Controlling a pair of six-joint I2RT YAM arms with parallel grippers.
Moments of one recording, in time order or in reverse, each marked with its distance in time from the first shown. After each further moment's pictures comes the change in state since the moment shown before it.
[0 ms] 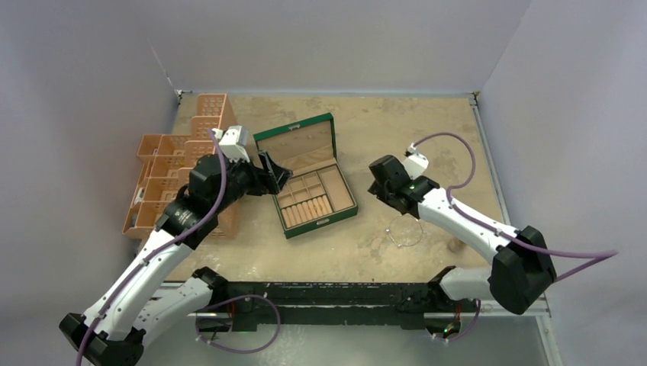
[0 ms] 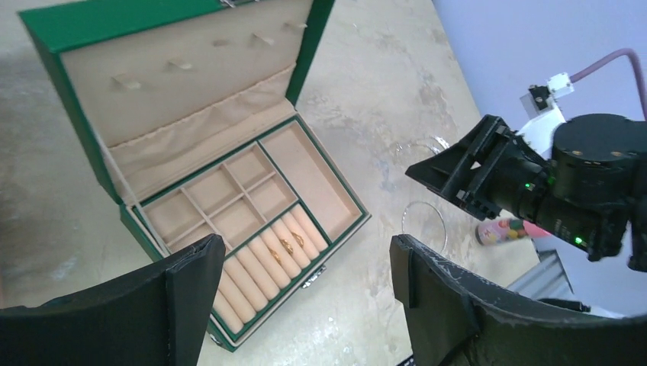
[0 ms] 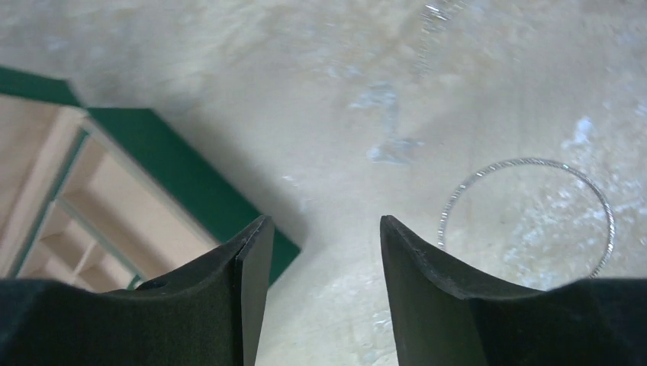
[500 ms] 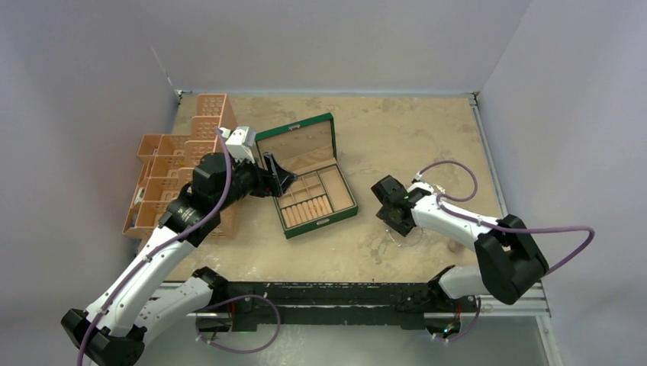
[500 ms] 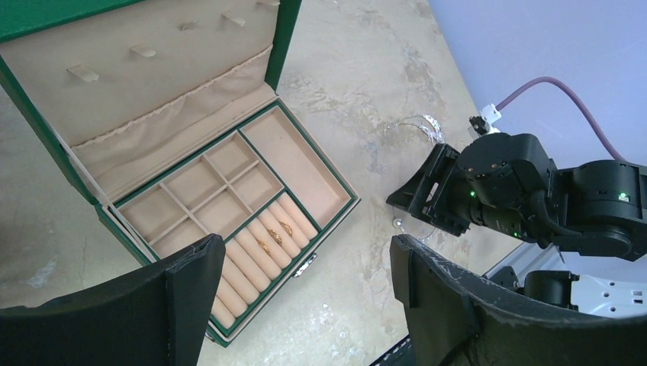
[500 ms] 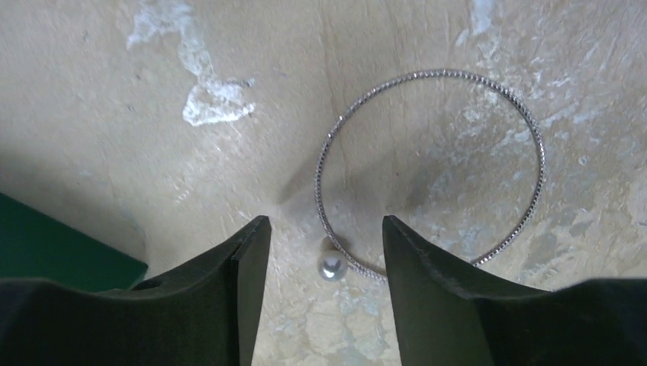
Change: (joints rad) left arm 0.000 0.034 0.000 0.007 0.096 0.022; right arm -0.041 0.079 -0.196 -0.079 -0.050 0.205
